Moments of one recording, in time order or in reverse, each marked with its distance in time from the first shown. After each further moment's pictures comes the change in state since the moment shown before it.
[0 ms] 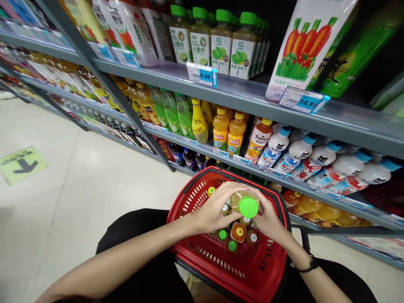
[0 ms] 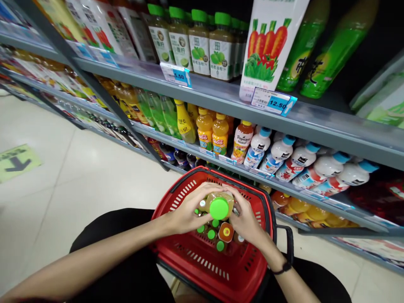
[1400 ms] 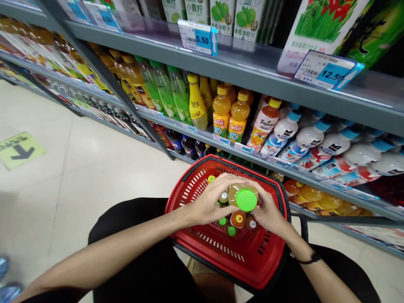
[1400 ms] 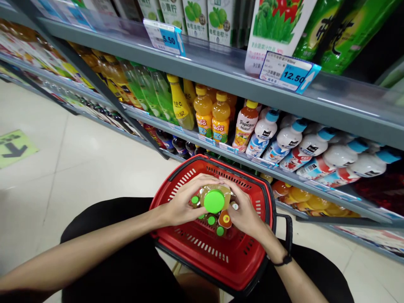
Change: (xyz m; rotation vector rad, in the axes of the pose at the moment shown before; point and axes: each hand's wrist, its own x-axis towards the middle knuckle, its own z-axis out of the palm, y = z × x) left_hand -0.017 -0.007 0.000 -0.046 0.021 -0.042; right_hand -0.005 0.004 0.001 -0.159 -0.048 0.027
